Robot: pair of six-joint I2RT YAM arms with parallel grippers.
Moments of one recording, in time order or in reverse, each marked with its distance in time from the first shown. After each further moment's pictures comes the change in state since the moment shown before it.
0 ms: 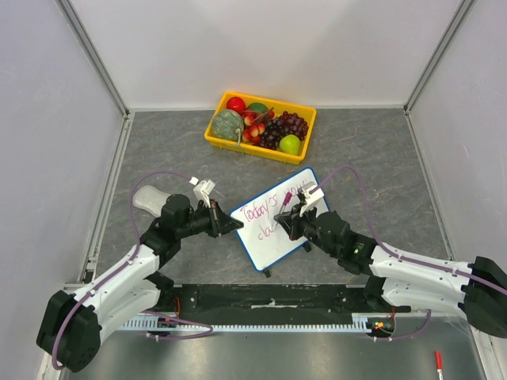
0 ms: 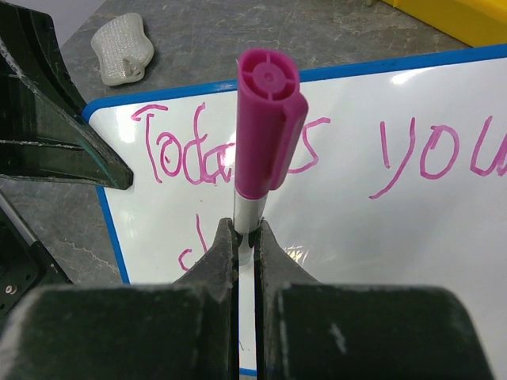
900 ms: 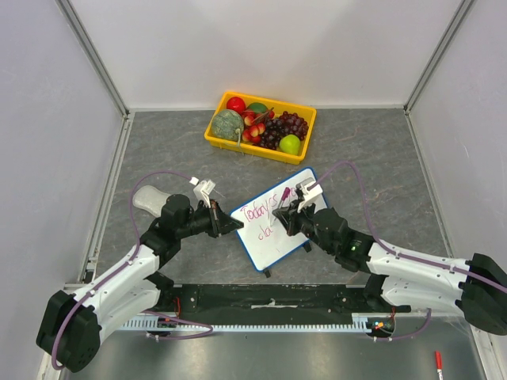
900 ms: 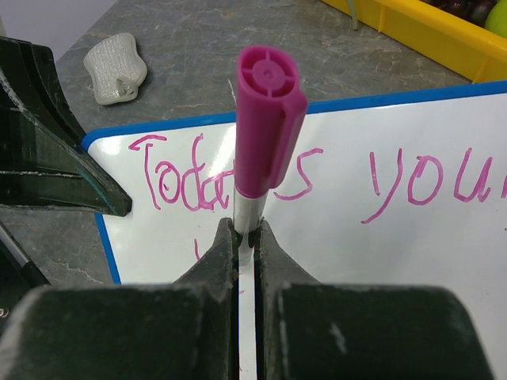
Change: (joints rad) left arm -0.003 -0.002 0.000 0.000 -0.002 0.000; right arm 0.000 0.032 0.050 -0.005 0.040 -0.024
